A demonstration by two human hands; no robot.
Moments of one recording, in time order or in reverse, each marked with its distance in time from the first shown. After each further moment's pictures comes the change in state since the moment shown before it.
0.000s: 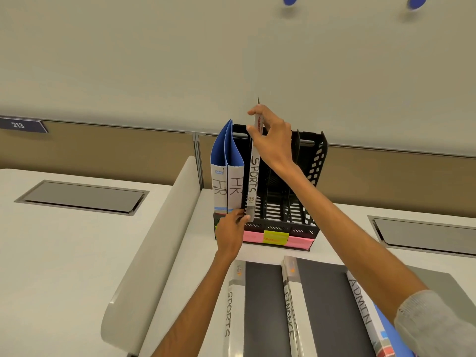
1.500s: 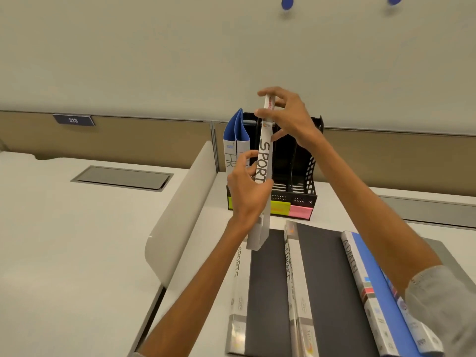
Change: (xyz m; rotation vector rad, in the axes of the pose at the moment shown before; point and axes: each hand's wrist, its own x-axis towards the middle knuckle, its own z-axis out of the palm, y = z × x) left_hand -0.138 0.165 -0.099 -0.328 0.235 0.224; right_hand -0.054 -0.102 -0.097 0.246 -0.309 0.310
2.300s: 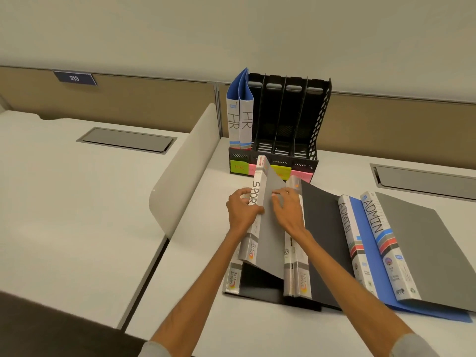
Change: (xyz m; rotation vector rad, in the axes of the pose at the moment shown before) left_hand -0.107 -0.108 -0.005 0.101 -0.149 -0.595; right_hand -0.215 0.228 0.083 -0.358 0.109 0.247
